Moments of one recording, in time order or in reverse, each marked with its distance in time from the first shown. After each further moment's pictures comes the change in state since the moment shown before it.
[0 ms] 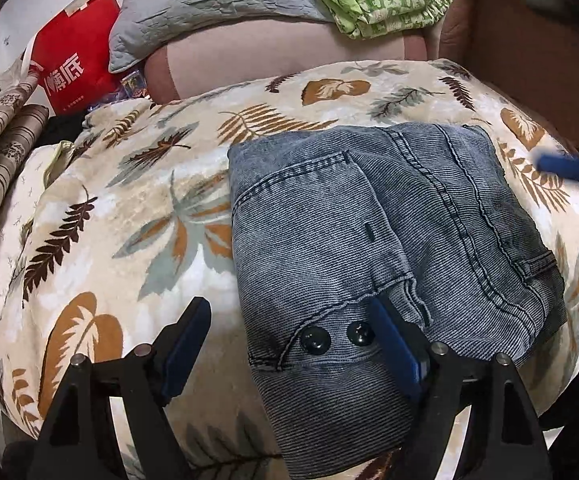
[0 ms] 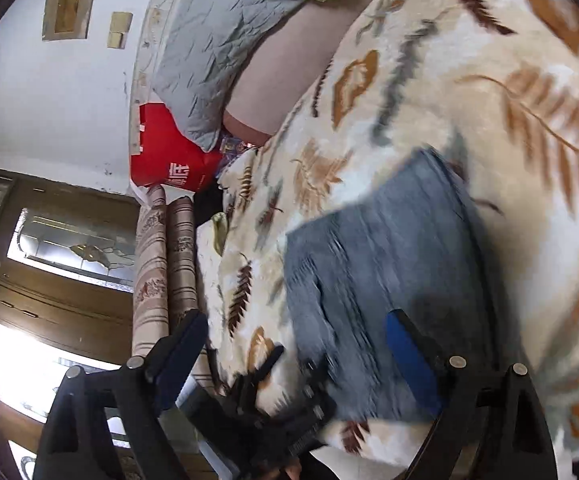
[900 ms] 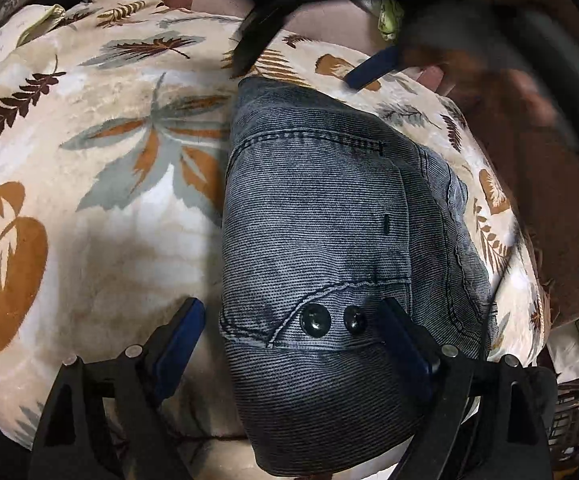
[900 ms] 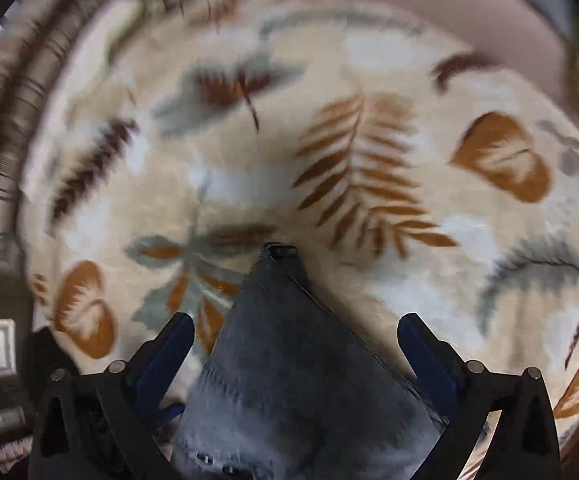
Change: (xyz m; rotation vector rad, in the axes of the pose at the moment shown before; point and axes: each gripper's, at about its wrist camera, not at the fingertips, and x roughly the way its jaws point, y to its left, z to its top) left arm 0.024 0.044 -0.010 -0.365 0.156 -0.357; right arm 0.280 0.113 0.059 -0.724 0.633 -0.782
